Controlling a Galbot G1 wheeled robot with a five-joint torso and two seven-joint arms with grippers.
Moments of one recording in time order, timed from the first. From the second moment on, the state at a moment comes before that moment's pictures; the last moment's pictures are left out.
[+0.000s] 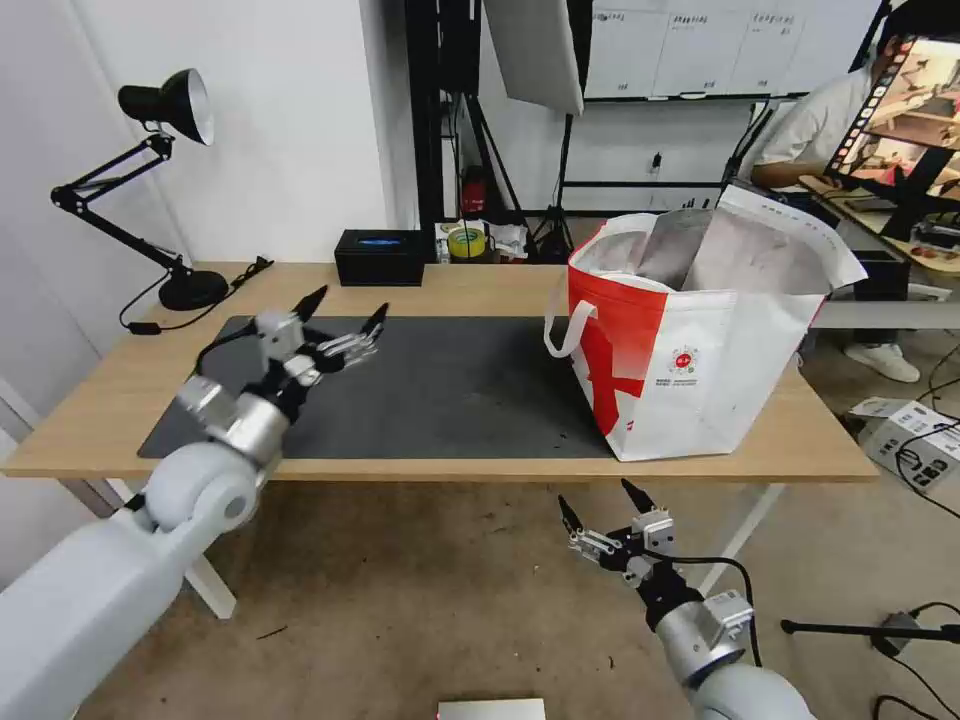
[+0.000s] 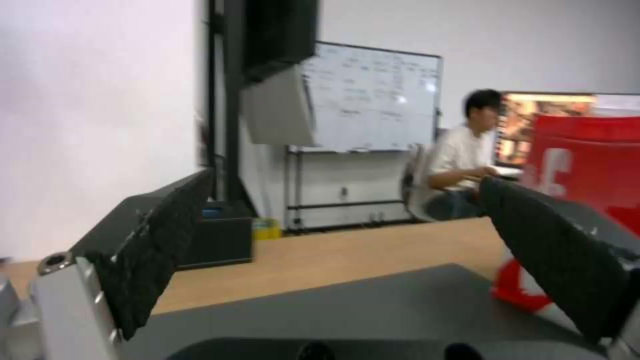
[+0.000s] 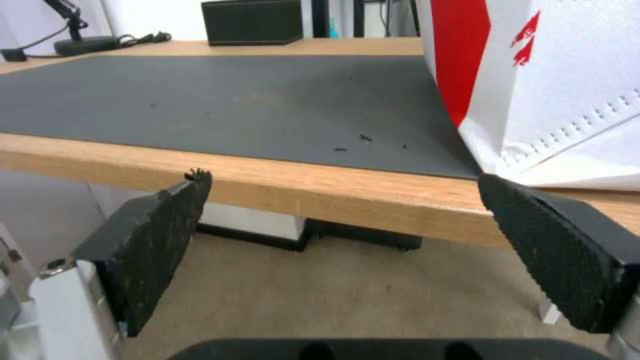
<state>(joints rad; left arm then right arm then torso) 1.06 -0.71 -0.26 -1.89 -0.85 -0.26 0.00 -1.54 0.90 0.19 2.09 0.46 0.11 0.24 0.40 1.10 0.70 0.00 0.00</state>
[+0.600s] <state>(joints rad) 1.49 -0.94 -0.65 -1.86 -0.75 -0.40 0.10 -1.54 0.90 0.19 2.09 0.46 0.11 0.24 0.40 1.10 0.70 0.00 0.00</state>
